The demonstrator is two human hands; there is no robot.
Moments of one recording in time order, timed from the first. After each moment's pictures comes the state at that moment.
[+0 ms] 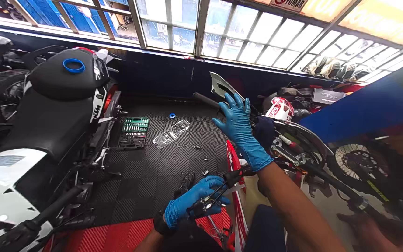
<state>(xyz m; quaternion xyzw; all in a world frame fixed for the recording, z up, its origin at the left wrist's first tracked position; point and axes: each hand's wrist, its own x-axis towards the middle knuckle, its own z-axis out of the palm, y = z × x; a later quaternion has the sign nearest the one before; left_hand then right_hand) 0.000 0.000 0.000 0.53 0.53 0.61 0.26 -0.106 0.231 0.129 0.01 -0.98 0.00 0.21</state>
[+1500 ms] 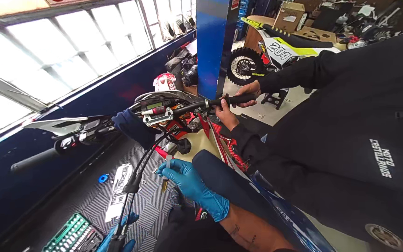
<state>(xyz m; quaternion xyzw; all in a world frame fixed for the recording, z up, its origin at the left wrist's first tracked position) 0.034 -0.063 0.051 0.40 0.61 0.57 0.37 0.206 0.176 0.098 -0.18 -0.54 0.73 0.37</state>
